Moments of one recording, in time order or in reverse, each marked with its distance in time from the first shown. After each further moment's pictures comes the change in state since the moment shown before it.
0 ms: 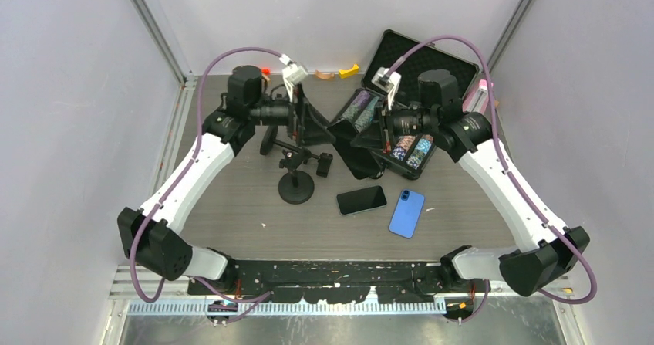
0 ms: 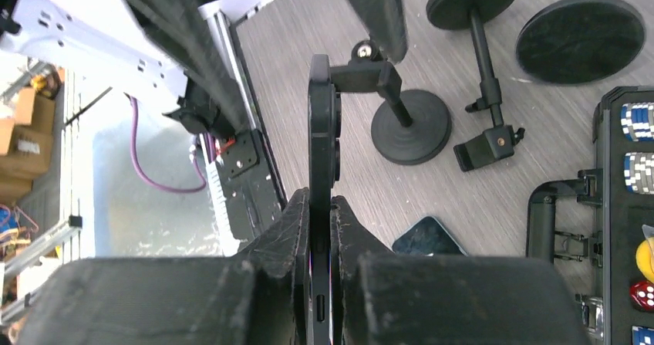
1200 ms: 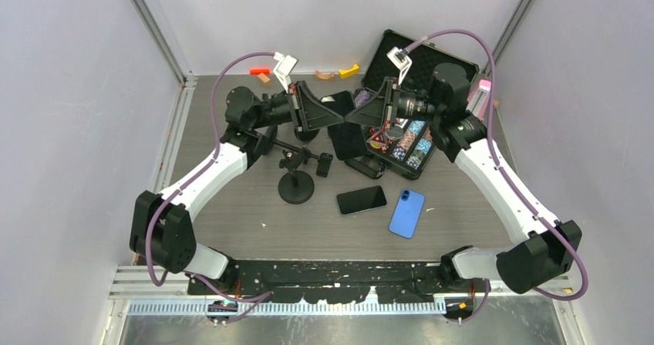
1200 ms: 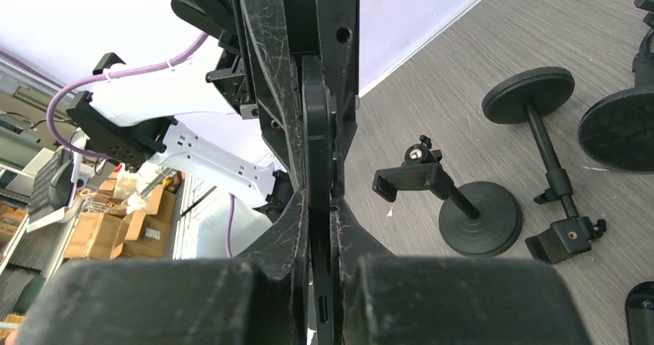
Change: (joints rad) left arm 0.014 0.042 -0.296 1.122 0.000 -0.872; right arm -0.082 0.010 -0.110 0.566 -0.122 0.558
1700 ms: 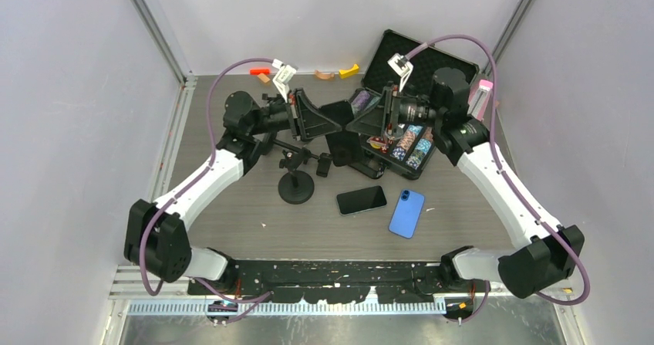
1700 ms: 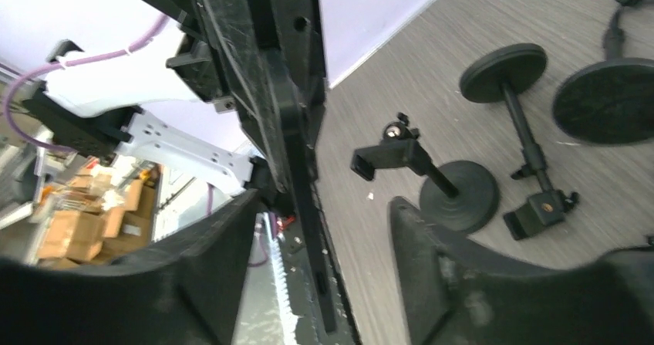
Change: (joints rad) left arm 0.003 -0.041 -0.050 -0.061 0.010 0.099; right arm -0.010 -0.021 -0.039 -0.052 0.009 -0.090
